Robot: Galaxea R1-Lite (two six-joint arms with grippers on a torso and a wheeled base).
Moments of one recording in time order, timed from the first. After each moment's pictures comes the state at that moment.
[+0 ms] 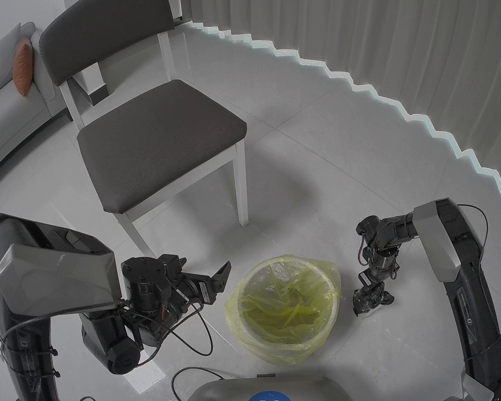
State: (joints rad) left arm -0.55 2.22 -0.44 -1.55 0.17 -0.24; right arm 0.13 2.82 -2.00 0.58 -0.29 -0.17
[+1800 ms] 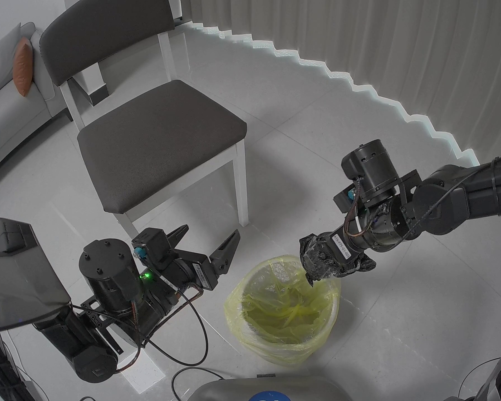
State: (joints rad) left arm -0.64 1.94 -0.38 -1.55 0.17 -0.22; right arm 0.57 1.96 -1.32 0.21 -0.29 -0.13
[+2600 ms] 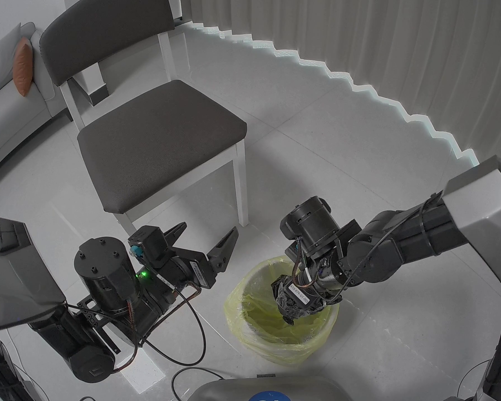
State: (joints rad) left arm -0.64 1.92 -0.38 -1.55 0.17 -0.22; right arm 0.71 2.16 -1.33 0.16 -0.29 -0.13
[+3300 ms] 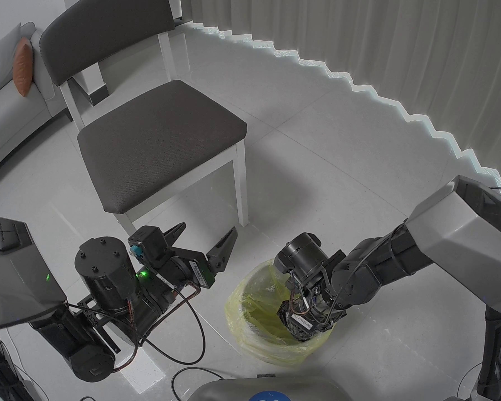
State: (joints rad) left arm -0.63 1.93 -0.38 -1.55 0.17 -0.22; right arm 0.72 2.27 -1.27 0.17 -0.29 -0.16
